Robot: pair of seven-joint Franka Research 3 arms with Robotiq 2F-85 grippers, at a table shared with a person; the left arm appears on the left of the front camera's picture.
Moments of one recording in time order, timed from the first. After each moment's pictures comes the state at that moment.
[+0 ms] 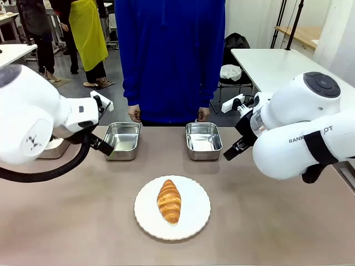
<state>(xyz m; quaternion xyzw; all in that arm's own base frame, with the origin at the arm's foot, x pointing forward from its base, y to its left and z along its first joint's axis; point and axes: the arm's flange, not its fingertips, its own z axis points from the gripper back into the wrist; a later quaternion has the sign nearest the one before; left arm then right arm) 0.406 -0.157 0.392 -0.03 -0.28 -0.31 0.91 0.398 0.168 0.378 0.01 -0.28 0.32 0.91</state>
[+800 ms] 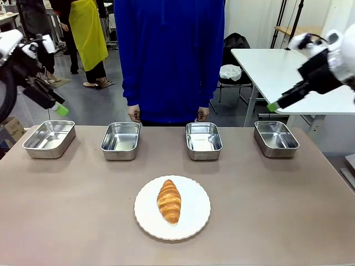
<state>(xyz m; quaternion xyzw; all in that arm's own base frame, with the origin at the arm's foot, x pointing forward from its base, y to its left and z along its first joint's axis) 0.468 -0.002 0.501 -0.21 -0.25 -0.52 0.79 0.435 -0.003 0.500 0.14 -0.34 0.37 0.85</state>
